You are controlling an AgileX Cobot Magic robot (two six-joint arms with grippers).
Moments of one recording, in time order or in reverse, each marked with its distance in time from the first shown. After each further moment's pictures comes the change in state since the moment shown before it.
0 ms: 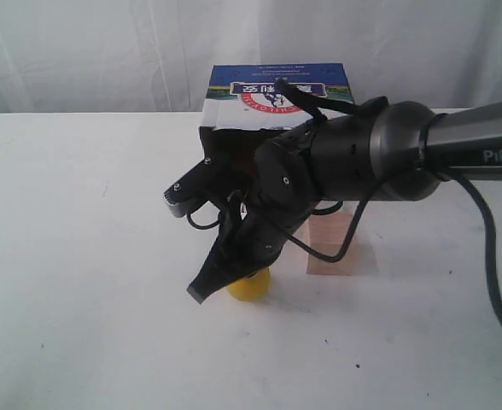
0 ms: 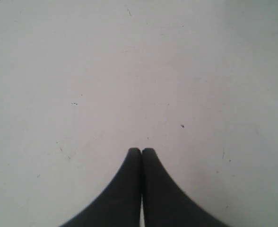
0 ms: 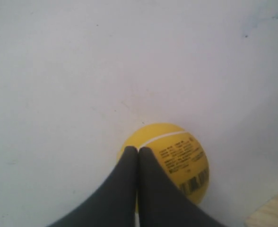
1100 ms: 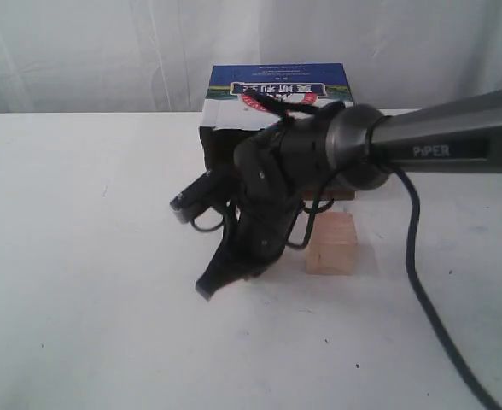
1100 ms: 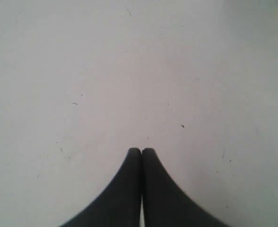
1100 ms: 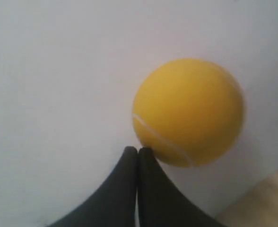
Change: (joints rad) left arm 0.000 0.000 0.000 0.000 0.000 0.000; right arm -0.034 0.127 -0.158 -0.071 0.156 0.060
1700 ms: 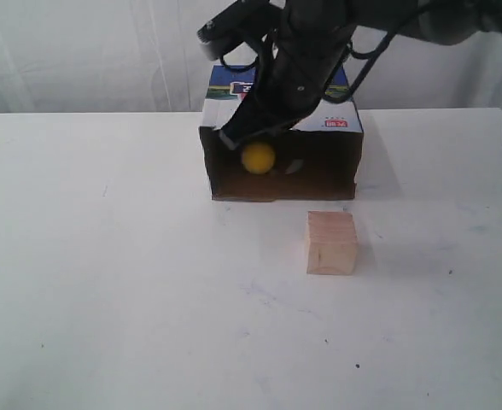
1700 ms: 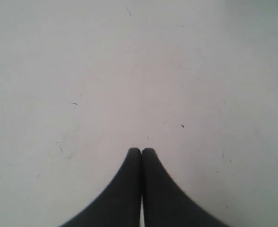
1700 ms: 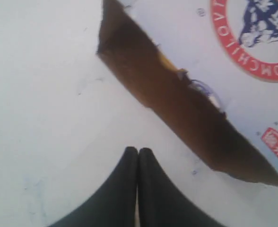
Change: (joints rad) left arm 0.000 0.000 0.000 0.000 0.000 0.000; right arm -0.090 -0.131 -0.321 -0.159 0.220 0.025
